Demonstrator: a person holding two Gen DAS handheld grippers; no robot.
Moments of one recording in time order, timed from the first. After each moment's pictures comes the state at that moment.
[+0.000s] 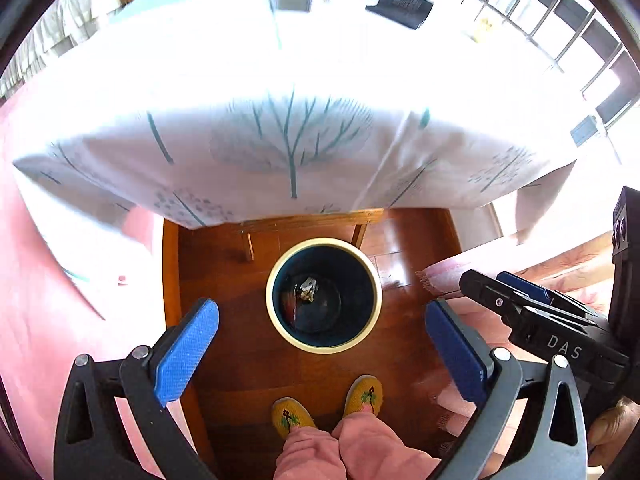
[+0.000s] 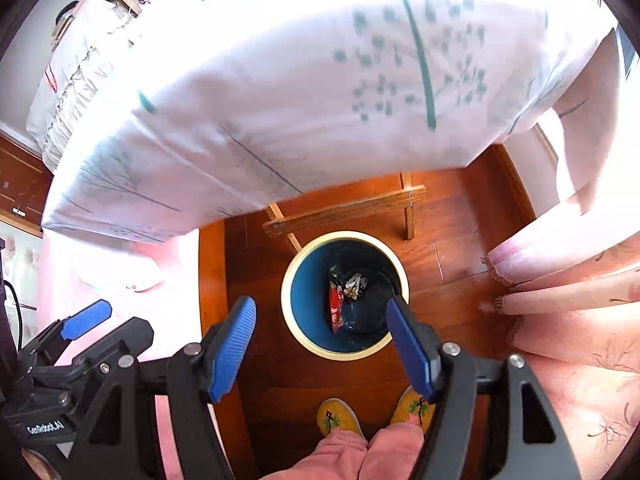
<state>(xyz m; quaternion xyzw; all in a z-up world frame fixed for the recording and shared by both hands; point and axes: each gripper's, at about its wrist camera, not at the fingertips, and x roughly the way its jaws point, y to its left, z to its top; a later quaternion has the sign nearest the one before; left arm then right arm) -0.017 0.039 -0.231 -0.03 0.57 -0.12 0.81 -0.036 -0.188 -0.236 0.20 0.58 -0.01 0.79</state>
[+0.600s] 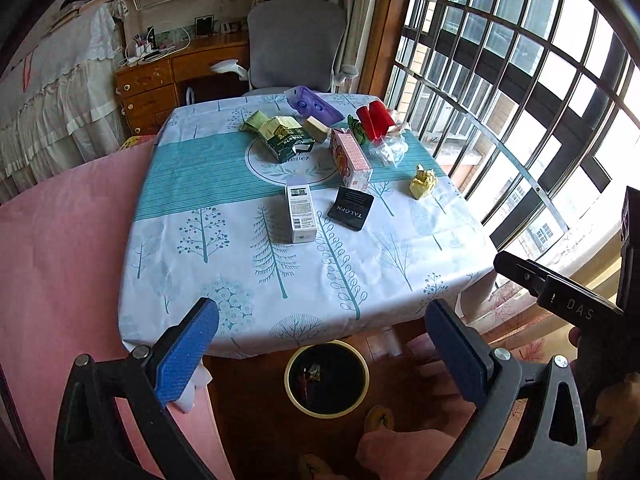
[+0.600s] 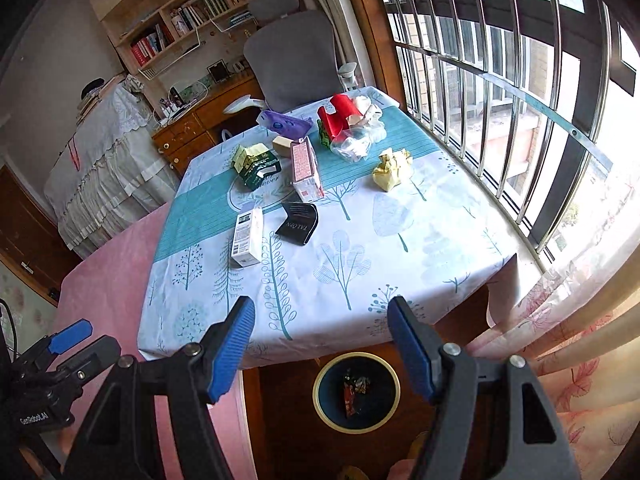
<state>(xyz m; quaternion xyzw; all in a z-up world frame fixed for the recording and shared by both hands) 0.030 0.039 -0.016 0.00 0.46 -0.15 0.88 0.007 -0.219 -0.020 0.19 0.45 -0.07 0.87</state>
